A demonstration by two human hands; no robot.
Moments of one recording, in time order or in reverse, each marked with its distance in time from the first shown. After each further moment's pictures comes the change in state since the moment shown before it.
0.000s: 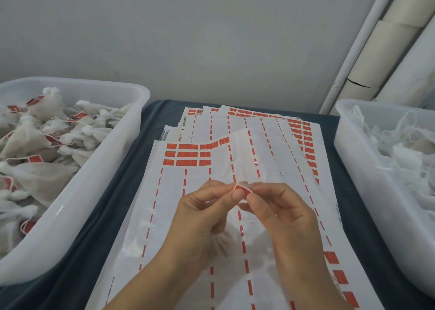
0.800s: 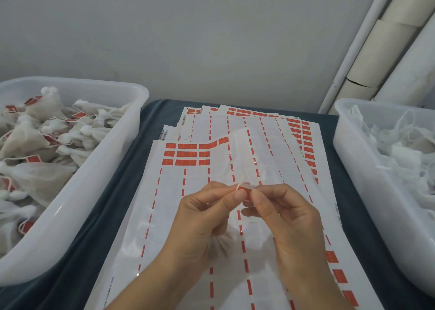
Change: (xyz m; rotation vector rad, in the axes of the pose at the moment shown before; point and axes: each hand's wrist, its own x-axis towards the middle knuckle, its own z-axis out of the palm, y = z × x) left_hand -0.002 0.000 0.002 -0.002 -0.017 0.007; right_hand 0.000 -0.003 -0.001 -0.025 0.056 -0.025
